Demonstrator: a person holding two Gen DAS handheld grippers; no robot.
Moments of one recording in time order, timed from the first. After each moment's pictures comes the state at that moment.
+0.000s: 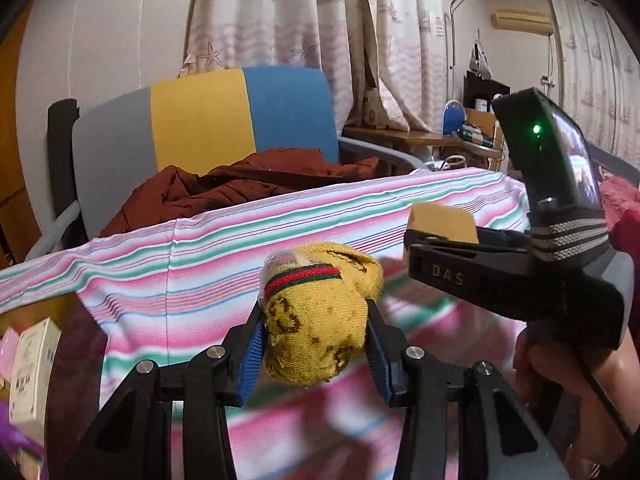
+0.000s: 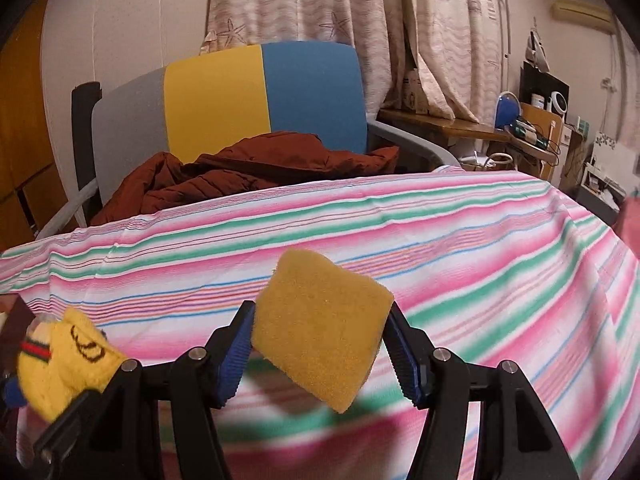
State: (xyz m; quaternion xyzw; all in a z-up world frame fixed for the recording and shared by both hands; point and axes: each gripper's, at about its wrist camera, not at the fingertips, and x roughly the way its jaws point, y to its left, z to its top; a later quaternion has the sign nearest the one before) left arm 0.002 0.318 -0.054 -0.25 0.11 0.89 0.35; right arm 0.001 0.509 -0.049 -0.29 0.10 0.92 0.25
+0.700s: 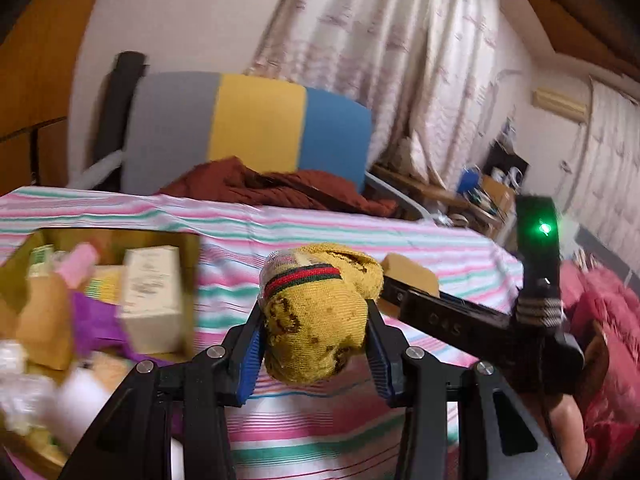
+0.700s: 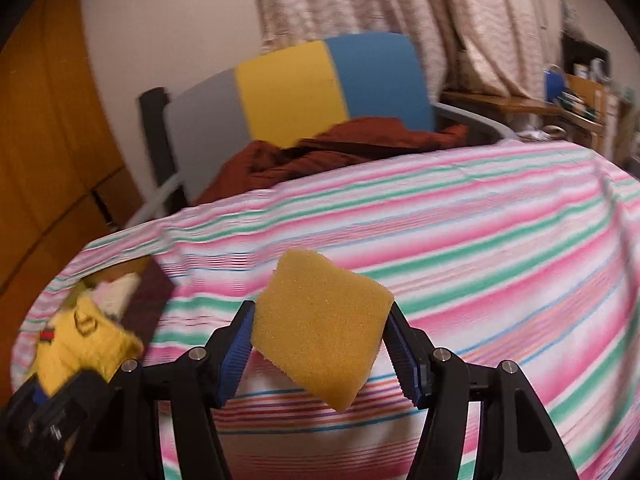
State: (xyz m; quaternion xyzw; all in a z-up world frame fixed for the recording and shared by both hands) left arm 0.035 0.162 -0.006 -0.27 -0.04 0.91 0.32; right arm 0.046 0.397 -0.027 -0.29 0.16 0.94 0.12
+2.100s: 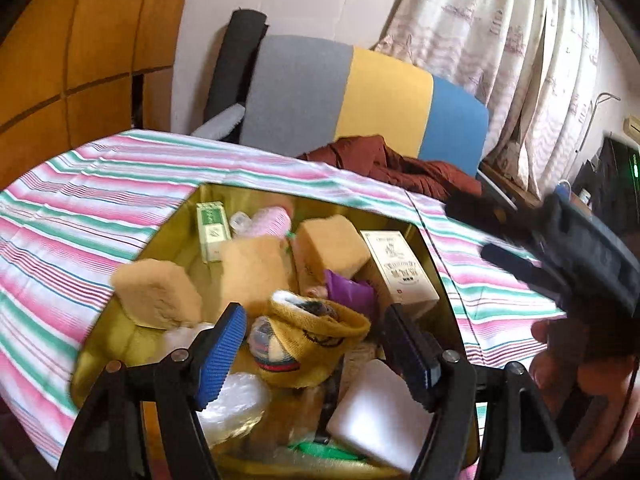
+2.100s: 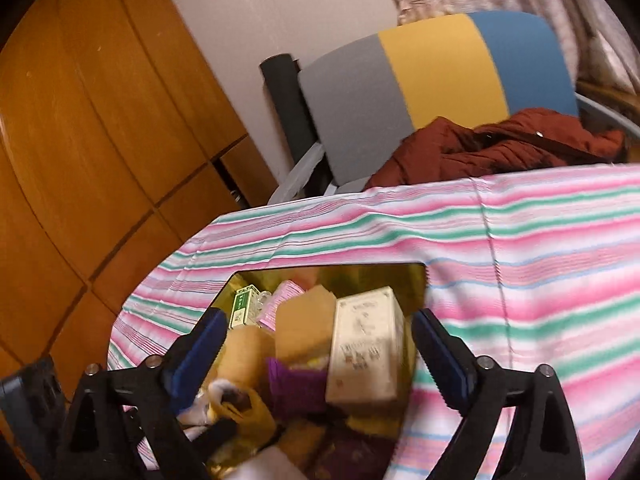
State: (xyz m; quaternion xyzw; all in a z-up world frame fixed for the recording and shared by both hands) left arm -0.022 0.017 -0.014 -0.35 -0.06 0.92 0.16; right arm -0.052 0.234 0.011 -0.30 0.20 0.93 -0.09
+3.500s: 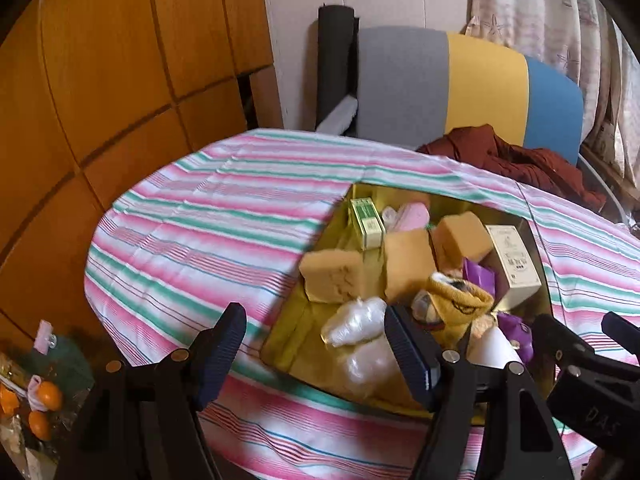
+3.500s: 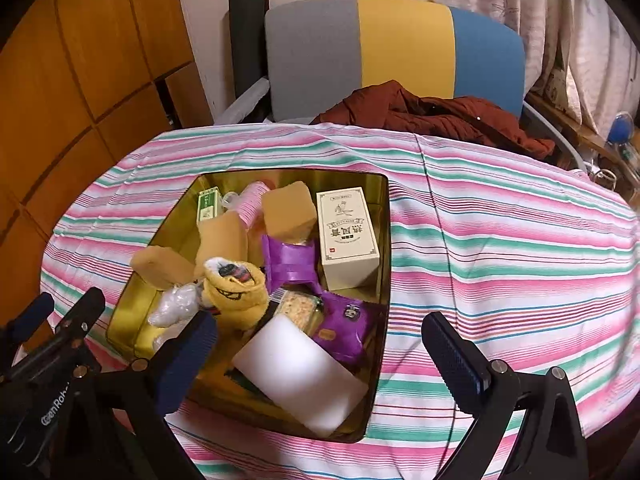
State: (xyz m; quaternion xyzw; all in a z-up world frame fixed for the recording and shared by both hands) left arm 0.004 -0.036 0.025 -0.40 0.02 0.92 -0.04; right arm 0.009 0.151 0.028 -0.43 0.06 0.90 0.05
